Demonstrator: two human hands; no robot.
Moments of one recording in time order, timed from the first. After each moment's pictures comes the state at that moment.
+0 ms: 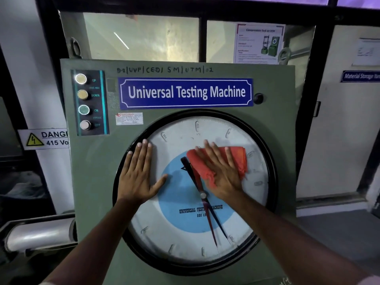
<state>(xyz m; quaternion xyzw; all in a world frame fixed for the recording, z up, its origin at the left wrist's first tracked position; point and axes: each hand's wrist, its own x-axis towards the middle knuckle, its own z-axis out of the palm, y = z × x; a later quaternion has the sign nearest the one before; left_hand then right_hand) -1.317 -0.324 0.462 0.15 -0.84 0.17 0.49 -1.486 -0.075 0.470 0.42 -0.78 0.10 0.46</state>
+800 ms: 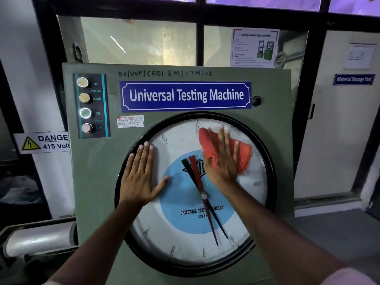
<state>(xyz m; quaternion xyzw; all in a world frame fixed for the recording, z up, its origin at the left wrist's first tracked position) -1.316 -0.324 0.462 0.15 -0.84 0.17 0.49 -1.481 -0.105 0.504 0.25 -0.85 0.22 0.42</state>
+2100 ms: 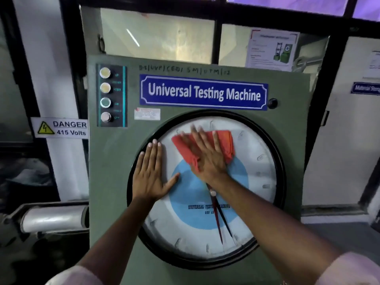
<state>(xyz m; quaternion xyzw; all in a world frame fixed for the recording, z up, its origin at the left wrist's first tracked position) -1.312 -0.315 0.447 0.18 -0.83 0.11 0.52 -1.433 -0.140 0.526 0.44 -0.79 0.06 0.43</state>
